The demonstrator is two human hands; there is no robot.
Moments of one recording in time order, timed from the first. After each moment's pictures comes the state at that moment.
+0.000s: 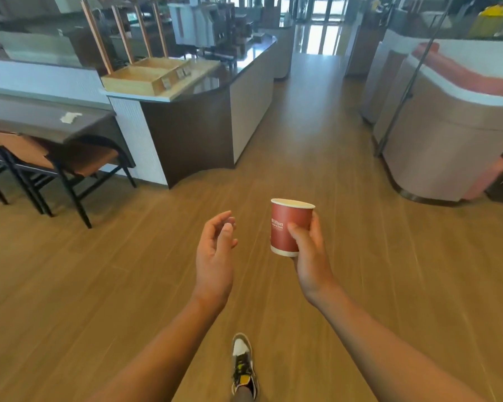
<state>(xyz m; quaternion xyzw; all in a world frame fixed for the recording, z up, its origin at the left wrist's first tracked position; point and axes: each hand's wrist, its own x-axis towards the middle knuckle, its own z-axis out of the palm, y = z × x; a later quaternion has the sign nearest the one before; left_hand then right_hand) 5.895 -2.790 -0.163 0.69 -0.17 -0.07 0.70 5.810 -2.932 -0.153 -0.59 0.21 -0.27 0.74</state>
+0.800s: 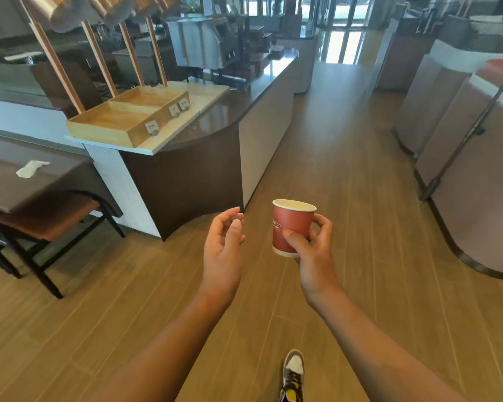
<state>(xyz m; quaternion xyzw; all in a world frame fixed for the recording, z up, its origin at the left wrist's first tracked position) 6.405 -3.140 -0.152 0.70 -0.15 -0.06 0.70 6.322 -3.273 -0.158 -0.59 0.21 -0.29 0.73</state>
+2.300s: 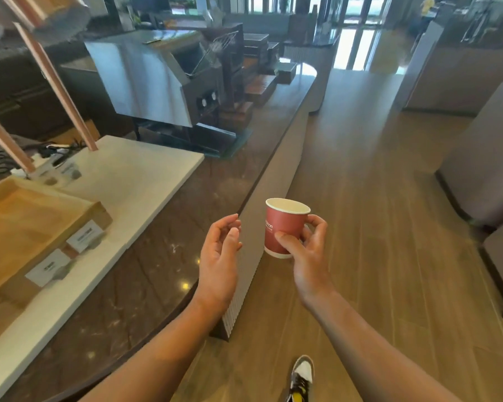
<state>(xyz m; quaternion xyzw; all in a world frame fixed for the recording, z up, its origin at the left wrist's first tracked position) 7.257 -3.706 -0.166 0.71 -0.15 -0.06 0.68 7.191 -3.844 -0.172 -0.58 0.19 -0.28 0.74</state>
